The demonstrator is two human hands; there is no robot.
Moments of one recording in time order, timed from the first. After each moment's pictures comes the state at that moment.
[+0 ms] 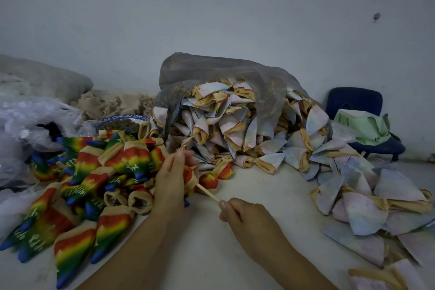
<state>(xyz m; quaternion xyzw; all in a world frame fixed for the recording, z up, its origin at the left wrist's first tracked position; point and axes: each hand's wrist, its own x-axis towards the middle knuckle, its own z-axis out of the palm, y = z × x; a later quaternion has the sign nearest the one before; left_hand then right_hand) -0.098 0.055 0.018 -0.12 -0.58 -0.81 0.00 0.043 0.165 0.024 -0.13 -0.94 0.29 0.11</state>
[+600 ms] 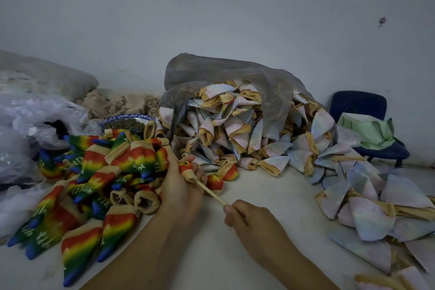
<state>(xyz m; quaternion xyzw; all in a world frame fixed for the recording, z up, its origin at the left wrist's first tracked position) -0.093 0.064 0.029 -0.02 -0.29 -0.94 -0.19 0.045 0.164 0.026 -0.13 -0.94 0.31 0.10</state>
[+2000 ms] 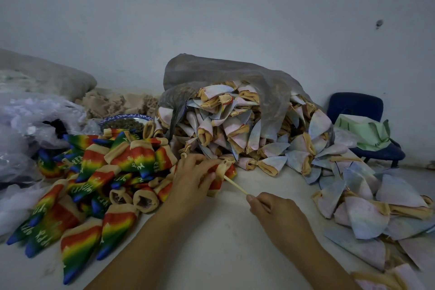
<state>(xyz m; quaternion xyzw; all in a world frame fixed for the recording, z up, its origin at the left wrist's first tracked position) -0.097 0.049 0.019 -0.41 -0.82 -0.38 0.16 0.051 0.206 0.021 -0.22 -0.93 0.23 0.17</state>
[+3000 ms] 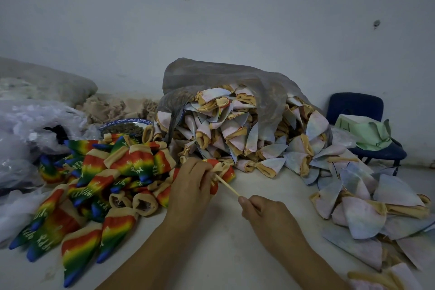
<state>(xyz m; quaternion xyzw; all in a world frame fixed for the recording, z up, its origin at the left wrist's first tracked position) -0.070 0.054 0.029 -0.37 -0.79 -0.42 0.26 0.046 0.195 0.020 -0.20 -0.93 0.27 0.16</state>
